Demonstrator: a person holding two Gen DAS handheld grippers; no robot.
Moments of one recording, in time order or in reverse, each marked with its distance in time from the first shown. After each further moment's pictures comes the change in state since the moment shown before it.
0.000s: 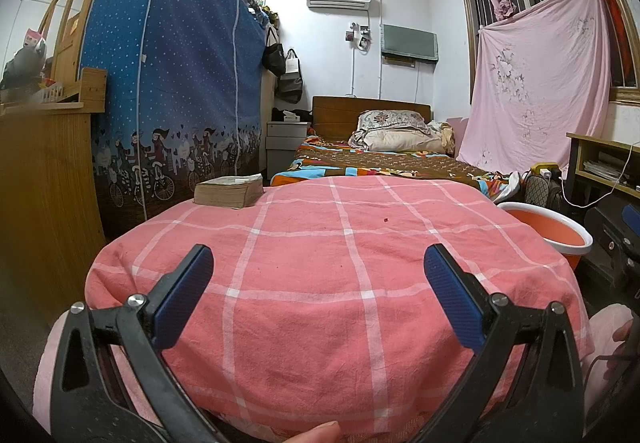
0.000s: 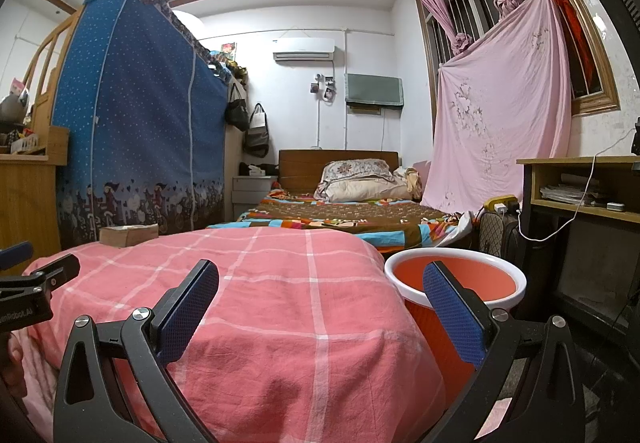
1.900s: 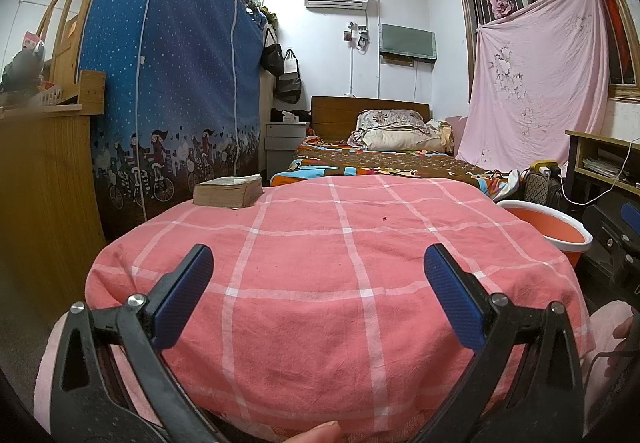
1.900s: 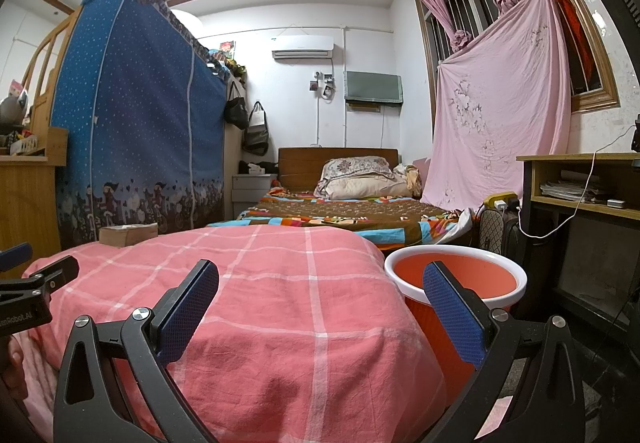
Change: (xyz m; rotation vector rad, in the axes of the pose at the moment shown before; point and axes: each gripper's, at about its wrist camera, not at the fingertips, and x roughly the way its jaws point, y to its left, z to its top) left arm -0.001 -0.002 0.000 0.005 0.001 0.000; right arm -0.001 0.002 0.003 0.003 0.003 -0.001
